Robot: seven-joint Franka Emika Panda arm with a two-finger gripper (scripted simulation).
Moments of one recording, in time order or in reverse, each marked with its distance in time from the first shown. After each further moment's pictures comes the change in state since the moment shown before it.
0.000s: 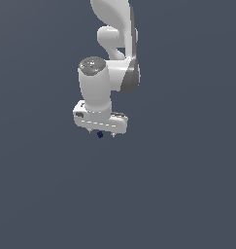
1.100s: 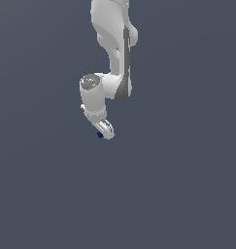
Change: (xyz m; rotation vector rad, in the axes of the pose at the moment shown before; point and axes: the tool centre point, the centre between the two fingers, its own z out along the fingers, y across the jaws) arm -0.073 0.042 0.084 -0.011 -0.039 0.656
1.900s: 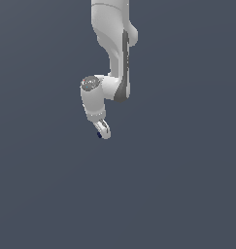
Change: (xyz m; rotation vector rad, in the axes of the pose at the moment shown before) arm -0.007 0.018 0.017 -0.008 0.000 0.137
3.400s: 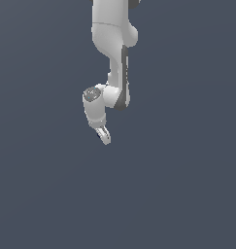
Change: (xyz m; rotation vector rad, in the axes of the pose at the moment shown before) arm 0.001 0.000 0.047 -0.001 -0.001 0.005
